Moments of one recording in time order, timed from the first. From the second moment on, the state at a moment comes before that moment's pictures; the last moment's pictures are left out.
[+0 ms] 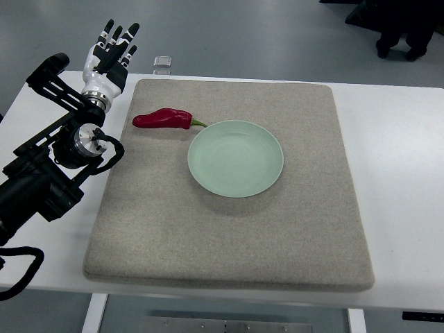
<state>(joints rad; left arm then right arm) -0.80 0.21 -0.83 -0.78 -0.02 0.10 -0.42 0.05 0.00 0.14 0.13 -0.17 -0.02 0.09</state>
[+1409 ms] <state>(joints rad) -0.80 0.21 -0.82 -0.74 -0.02 -0.01 -0.43 0.05 0.00 0.14 0.13 -0.17 -0.02 0.09</state>
